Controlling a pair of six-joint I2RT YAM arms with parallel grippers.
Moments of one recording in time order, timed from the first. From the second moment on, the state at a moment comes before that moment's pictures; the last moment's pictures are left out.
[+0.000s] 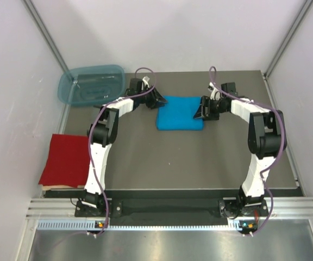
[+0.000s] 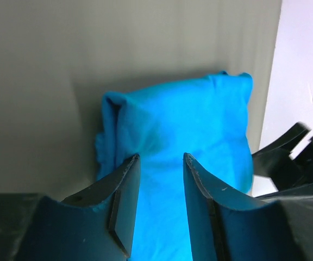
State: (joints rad) left arm -0.29 2.41 1.77 0.05 0.62 -0.84; right arm 0.11 1.94 1.34 -0.37 -0.61 0.18
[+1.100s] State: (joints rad) left arm -0.25 2.11 1.64 -0.20 0.56 -0.55; right arm 0.09 1.88 1.10 -0.20 -0.64 0.23
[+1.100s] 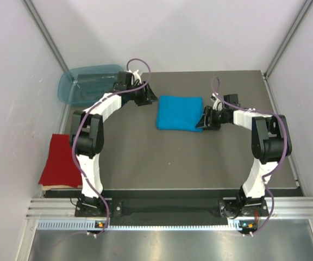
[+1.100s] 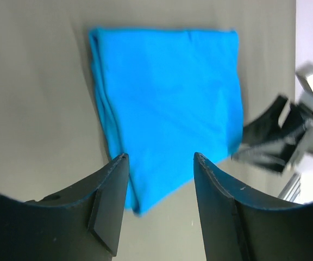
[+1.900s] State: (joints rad) left arm -0.34 2.08 1.37 -0.19 0.56 -0.46; right arm 0.08 1.89 1.07 -0.19 -0.72 0.18
